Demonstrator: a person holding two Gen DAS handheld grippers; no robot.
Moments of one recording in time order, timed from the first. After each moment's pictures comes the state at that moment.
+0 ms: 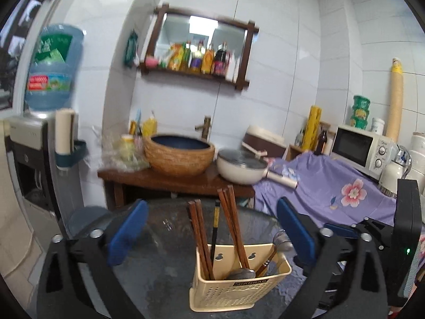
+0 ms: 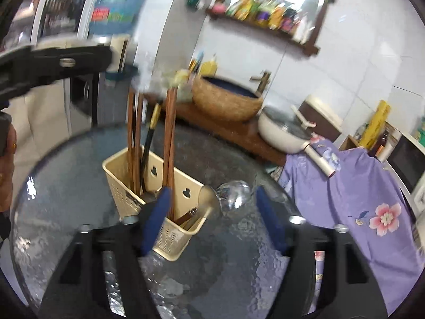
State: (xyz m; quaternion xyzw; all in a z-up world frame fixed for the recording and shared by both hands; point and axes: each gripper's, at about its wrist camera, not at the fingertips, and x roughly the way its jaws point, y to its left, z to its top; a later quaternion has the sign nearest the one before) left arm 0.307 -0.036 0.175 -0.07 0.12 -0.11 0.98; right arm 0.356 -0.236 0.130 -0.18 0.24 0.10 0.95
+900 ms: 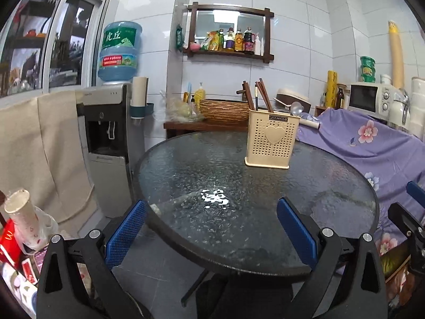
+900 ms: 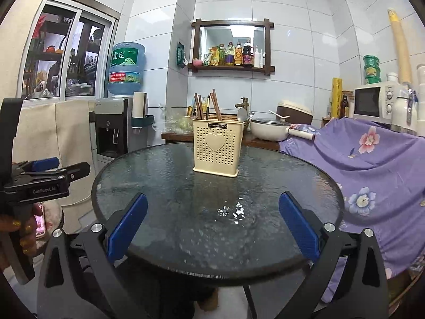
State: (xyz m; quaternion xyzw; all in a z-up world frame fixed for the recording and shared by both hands) left arm 0.019 0.007 0.016 -0.02 0.17 0.00 0.98; right arm 0.000 -0.231 0.001 -0.03 0.11 0.08 0.99
